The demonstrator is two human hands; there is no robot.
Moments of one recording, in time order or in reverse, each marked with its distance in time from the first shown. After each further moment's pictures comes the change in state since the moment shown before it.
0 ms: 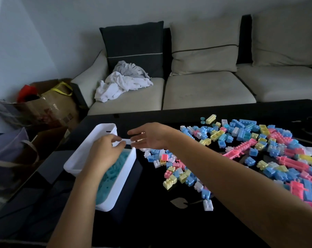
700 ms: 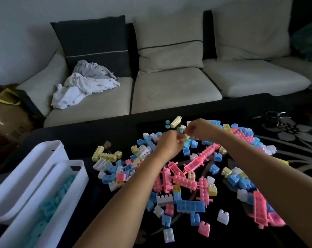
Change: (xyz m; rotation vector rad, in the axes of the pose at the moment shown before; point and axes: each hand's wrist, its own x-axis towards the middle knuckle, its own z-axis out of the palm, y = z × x) left_hand 0.027 0.200 0.210 -0.174 -0.463 0.476; right_hand -0.064 0.021 -0.261 -1.014 0.635 -0.045
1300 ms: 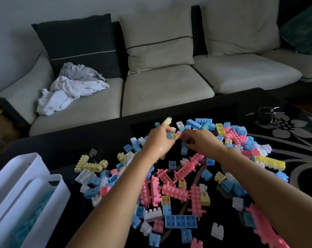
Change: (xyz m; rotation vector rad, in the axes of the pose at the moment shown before) left_hand 0.032 0.001 0.004 0.052 0.024 0.016; right_hand -0.004 0.052 0.019 -0.240 0.190 -0.221
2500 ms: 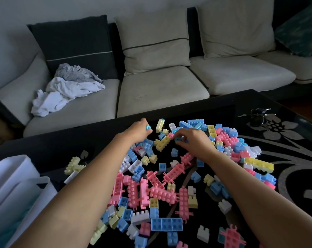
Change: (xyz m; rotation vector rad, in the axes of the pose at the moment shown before) left_hand 0.057 -0.032 -0.028 0.307 -0.184 -0.111; right_hand -0.002 0.017 0.010 0.157 0.197 -0.027
